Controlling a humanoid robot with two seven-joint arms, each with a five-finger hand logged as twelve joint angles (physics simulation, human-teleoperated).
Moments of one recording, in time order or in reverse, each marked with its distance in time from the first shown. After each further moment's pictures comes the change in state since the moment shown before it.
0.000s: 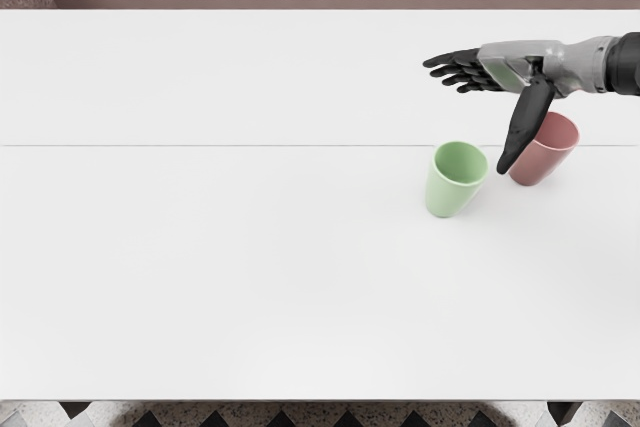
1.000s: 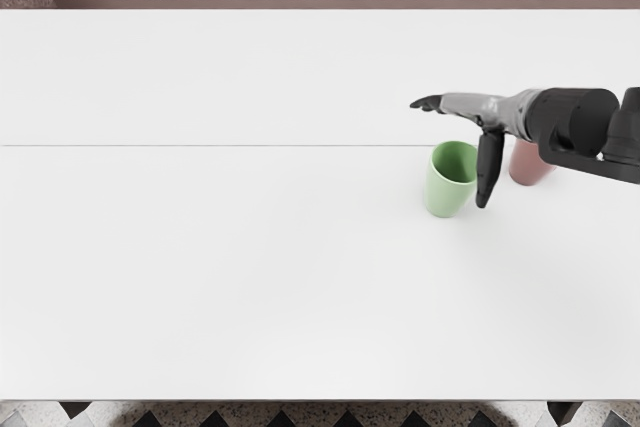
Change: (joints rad) left arm 0.000 0.000 0.000 0.000 0.000 0.000 0.000; right arm -0.029 0.093 -0.101 0.316 -0.360 -0.344 -0.352
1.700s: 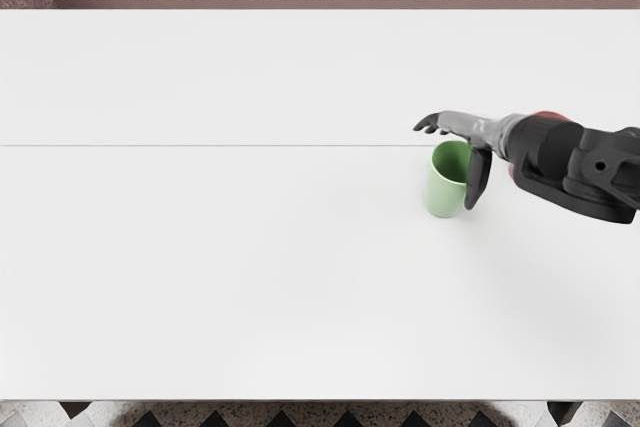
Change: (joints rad) left arm 0.000 0.000 0.000 0.000 0.000 0.000 0.000; right arm -0.067 0.083 -0.059 -0.074 -0.149 -0.115 -0.001
